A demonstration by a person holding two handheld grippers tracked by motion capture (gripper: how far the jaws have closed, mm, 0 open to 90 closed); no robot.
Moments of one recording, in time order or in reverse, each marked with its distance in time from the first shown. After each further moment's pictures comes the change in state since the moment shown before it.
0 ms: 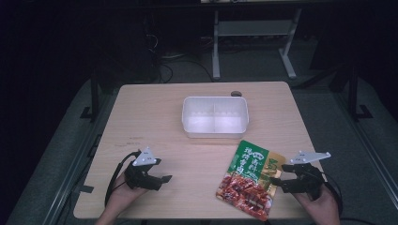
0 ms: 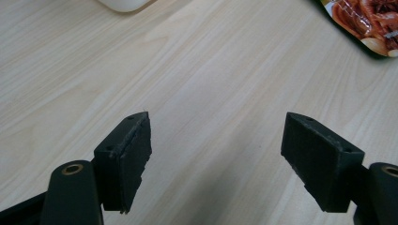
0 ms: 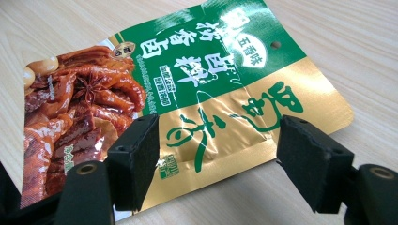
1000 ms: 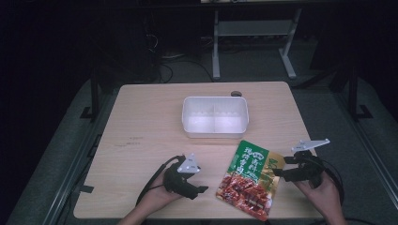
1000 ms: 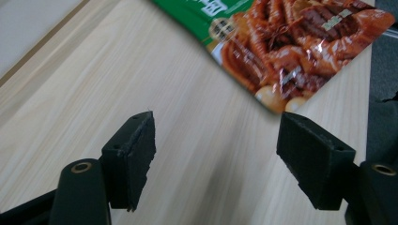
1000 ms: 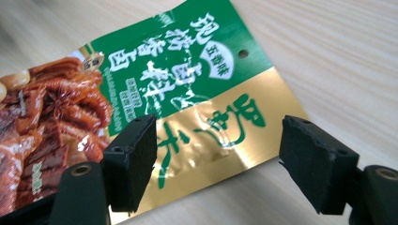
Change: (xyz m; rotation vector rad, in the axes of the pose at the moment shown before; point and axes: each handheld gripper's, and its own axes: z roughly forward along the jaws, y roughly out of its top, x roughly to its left) left arm -0.072 0.062 0.059 0.041 -0.182 0.194; right arm -0.029 0.020 0.005 0.055 0.010 0.032
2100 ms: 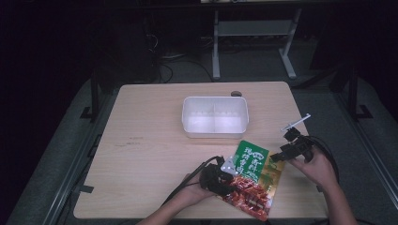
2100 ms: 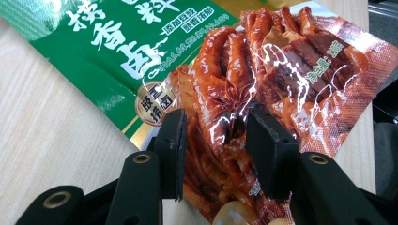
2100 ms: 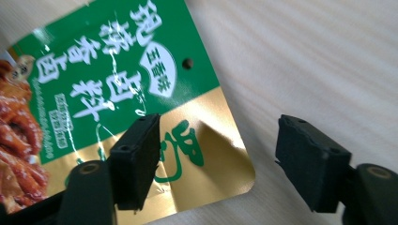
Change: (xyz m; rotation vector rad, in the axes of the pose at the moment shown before) left arm -0.021 0.055 0.078 0.105 -0.121 0.065; right arm -0.049 0.049 0.038 0.255 0.050 0.029
